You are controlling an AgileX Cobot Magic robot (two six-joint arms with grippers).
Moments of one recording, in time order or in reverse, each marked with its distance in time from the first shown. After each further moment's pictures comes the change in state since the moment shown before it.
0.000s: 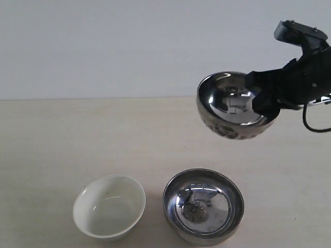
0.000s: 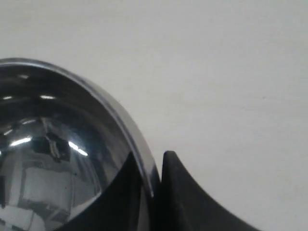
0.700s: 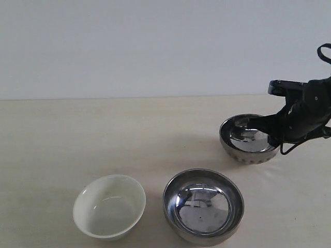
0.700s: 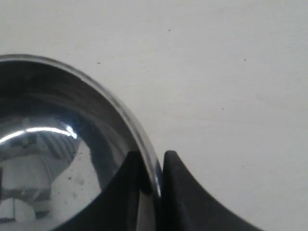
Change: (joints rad) left arm 0.000 0.000 0.000 0.000 -0.002 0.000; right arm -0.019 0.425 -0.080 -0.749 -0.316 0.738
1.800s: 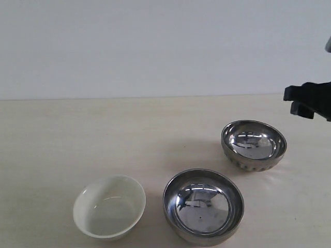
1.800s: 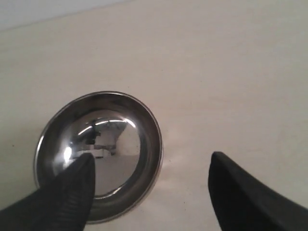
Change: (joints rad) left arm 0.000 0.000 0.000 0.000 0.000 0.000; right arm 0.000 -0.584 0.330 -0.032 0.007 0.093
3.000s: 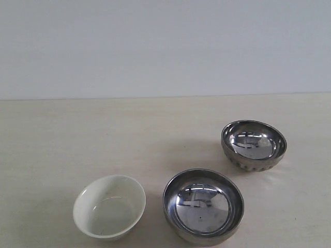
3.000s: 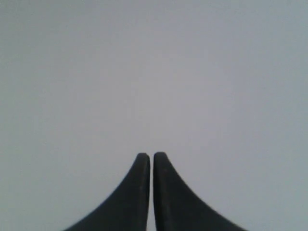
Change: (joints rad) left arm 0.000 0.000 0.000 0.000 0.000 0.000; right arm 0.000 -1.398 0.650 -0.039 -0.538 -0.004
